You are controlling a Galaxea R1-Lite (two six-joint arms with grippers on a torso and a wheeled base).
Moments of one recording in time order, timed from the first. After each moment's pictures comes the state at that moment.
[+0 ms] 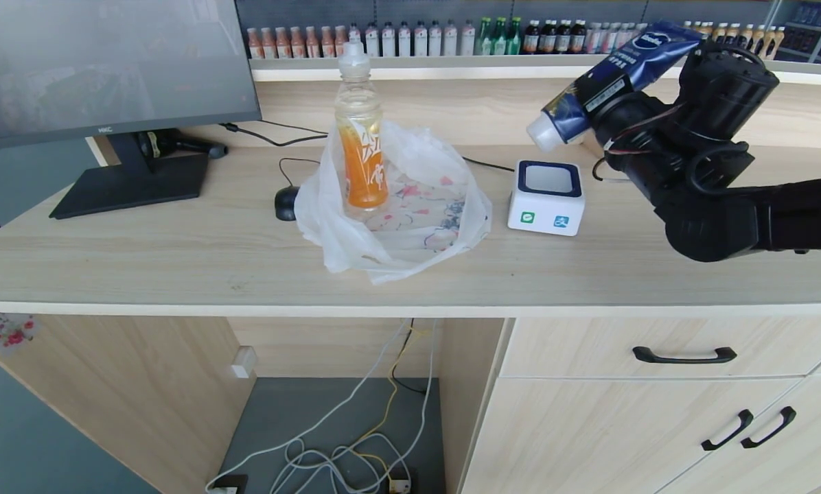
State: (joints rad) left arm 0.00 0.00 0.00 0.00 0.00 -0.01; right arm 0.29 2.01 -1.52 -0.89 -0.14 0.67
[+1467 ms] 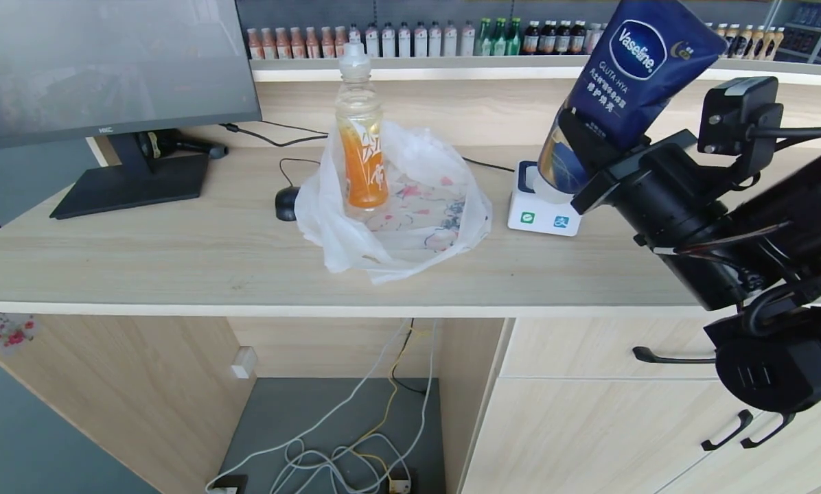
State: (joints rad) left arm 0.00 0.00 0.00 0.00 0.00 0.00; right arm 0.42 1.80 -0.84 -1.57 0.14 -0.18
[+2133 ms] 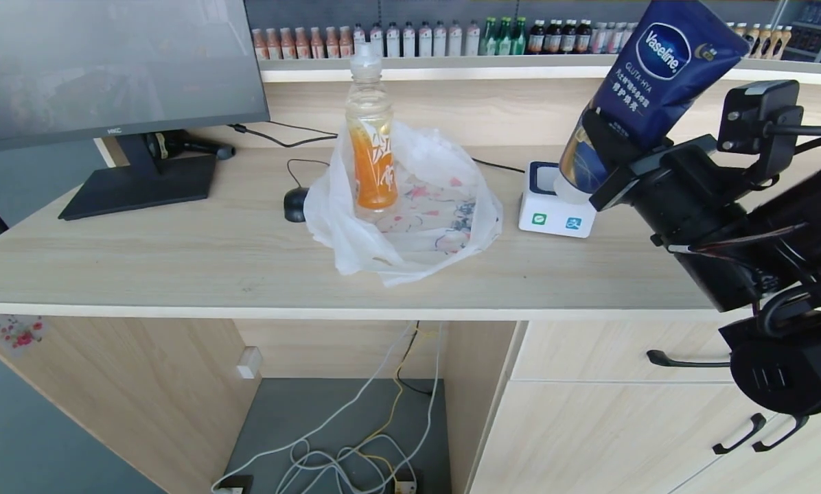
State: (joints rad) left arm 0.00 0.00 0.00 0.00 0.00 0.00; right arm 0.39 1.79 -0.81 -1.57 0.09 -0.17
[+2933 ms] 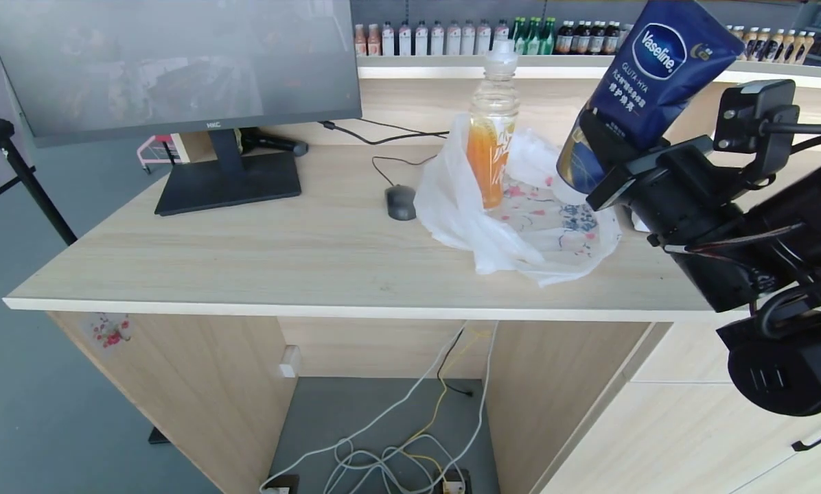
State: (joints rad) left arm 0.00 0.00 0.00 0.00 0.00 0.00; right arm 0.40 1.78 -0.81 -1.57 0.07 -0.17
